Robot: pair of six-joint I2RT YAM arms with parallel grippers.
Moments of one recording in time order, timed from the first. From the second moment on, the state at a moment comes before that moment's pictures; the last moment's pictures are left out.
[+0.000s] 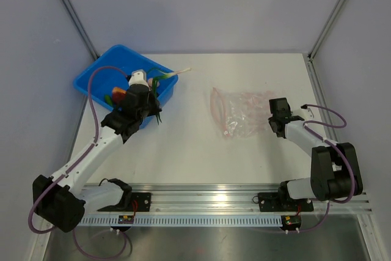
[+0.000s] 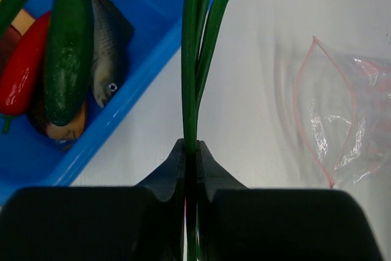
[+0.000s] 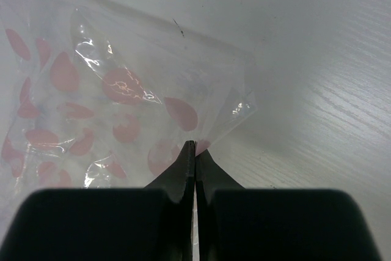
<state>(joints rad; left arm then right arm) -0.50 1.13 0.96 -0.40 -0.29 -0.54 0.14 1.38 0.68 -0.30 0.52 1.24</state>
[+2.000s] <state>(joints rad) -0.07 1.01 0.76 -0.19 0.03 -0.75 0.14 1.36 0.67 -0.26 0.49 1.15</state>
